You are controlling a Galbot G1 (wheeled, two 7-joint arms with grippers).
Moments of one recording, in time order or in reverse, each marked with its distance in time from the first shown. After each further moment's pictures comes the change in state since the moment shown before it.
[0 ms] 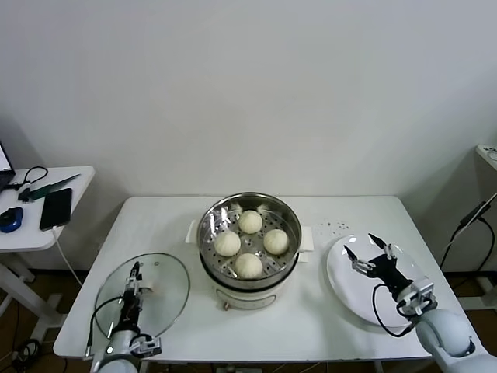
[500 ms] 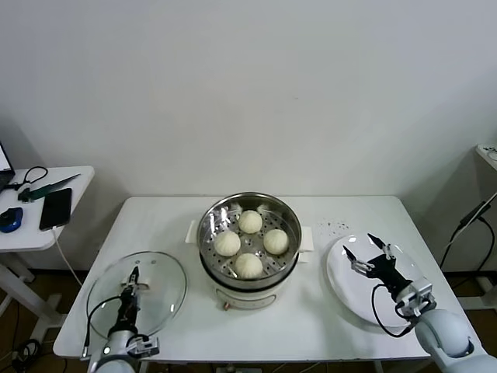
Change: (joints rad) left arm 0.018 0.018 0.001 -0.036 -0.037 0.003 0.004; right arm 0.004 0.004 0.003 -0.005 -0.021 0.008 -0.001
